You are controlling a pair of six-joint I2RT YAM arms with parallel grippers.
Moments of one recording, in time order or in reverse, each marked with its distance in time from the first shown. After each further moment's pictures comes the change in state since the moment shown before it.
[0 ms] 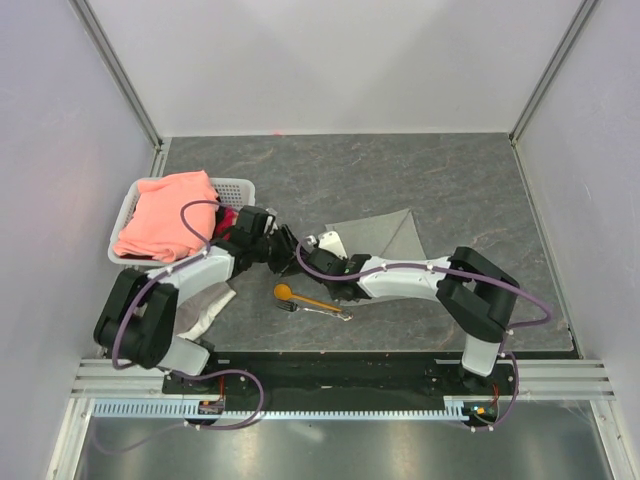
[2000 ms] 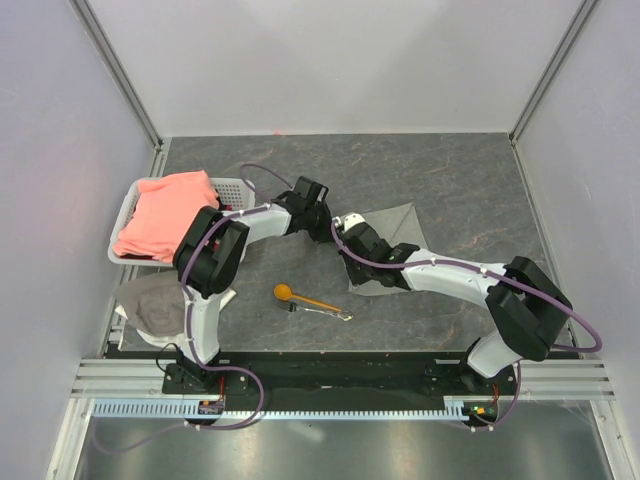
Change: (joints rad) left arm -0.124 0.640 0.596 -0.030 -0.194 0.027; right arm -0.206 -0.265 -0.213 0.220 -0.308 -0.257
